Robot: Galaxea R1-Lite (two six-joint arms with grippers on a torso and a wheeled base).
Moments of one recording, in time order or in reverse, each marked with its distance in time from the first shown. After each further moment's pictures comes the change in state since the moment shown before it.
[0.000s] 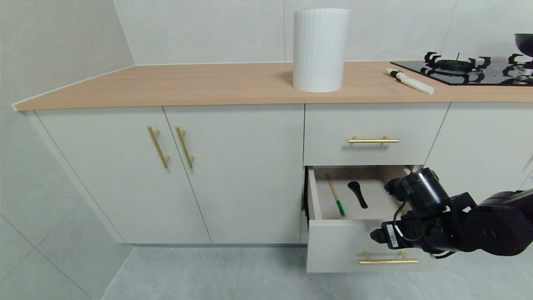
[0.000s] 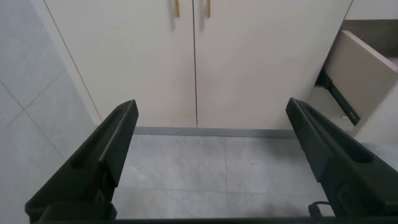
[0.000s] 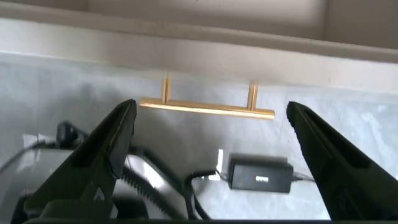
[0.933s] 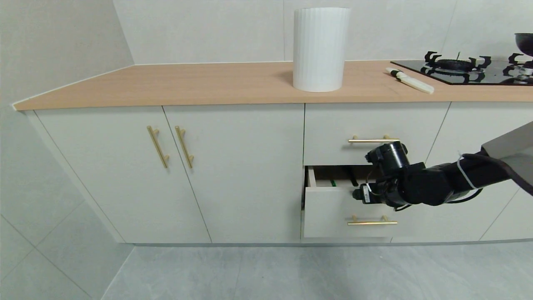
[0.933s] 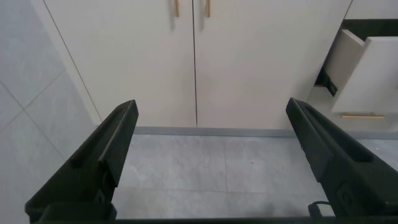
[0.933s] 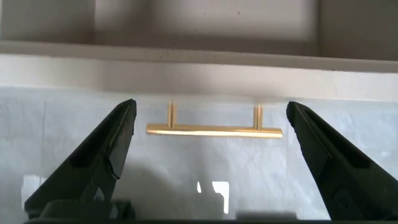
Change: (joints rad) left arm 0.000 0.000 0.000 0.000 0.000 0.000; right arm -0.100 0.296 -0.418 -0.050 0.000 -0.057
